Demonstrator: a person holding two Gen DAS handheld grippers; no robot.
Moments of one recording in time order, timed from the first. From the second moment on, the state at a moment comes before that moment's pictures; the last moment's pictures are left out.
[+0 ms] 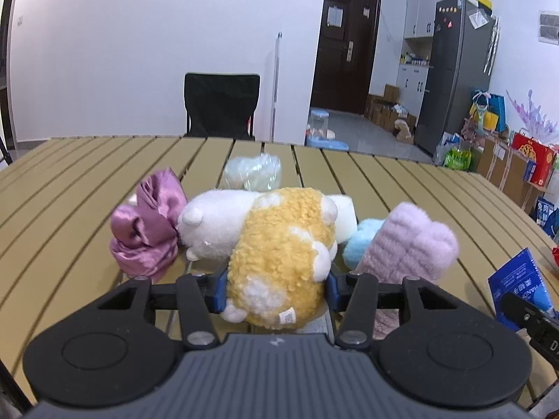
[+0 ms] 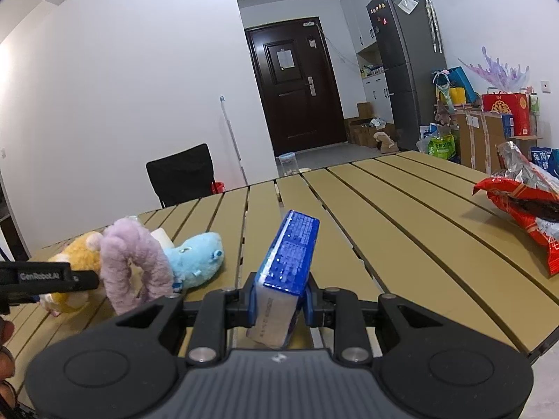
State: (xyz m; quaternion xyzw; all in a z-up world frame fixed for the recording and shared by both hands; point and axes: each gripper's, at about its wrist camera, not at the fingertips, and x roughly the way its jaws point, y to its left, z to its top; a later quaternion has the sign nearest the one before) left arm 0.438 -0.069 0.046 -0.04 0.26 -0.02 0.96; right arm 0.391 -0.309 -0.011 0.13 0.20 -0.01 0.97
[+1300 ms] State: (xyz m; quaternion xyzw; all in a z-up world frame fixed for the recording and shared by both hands) left arm 0.235 -0.047 0.063 -0.05 0.20 -0.04 0.98; right arm 0.225 -0.286 -0.001 0.11 0.16 0.03 0.98
